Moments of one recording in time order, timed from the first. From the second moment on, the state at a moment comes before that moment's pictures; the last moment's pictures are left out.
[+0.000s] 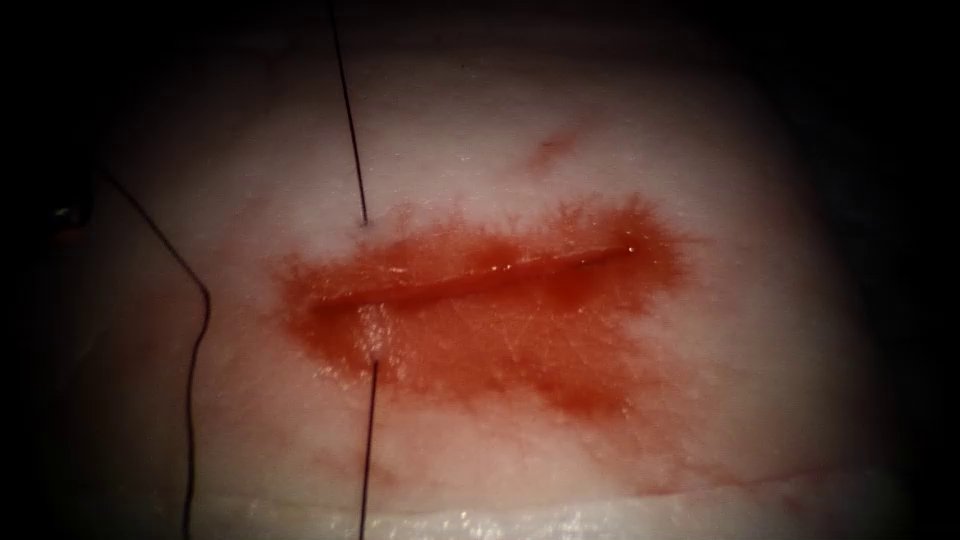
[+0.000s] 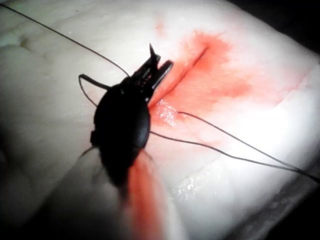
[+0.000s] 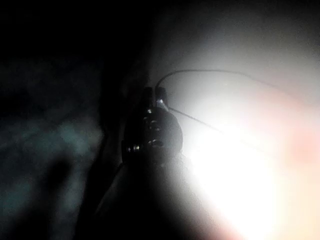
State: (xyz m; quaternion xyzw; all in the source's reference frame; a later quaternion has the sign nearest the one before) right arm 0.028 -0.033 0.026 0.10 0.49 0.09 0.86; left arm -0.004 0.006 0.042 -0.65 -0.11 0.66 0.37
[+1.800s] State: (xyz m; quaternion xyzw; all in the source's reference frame) right arm 0.026 -0.036 0.025 0.06 0.46 0.01 0.88; left arm -0.003 0.006 0.044 -0.64 -0.09 0.67 0.37
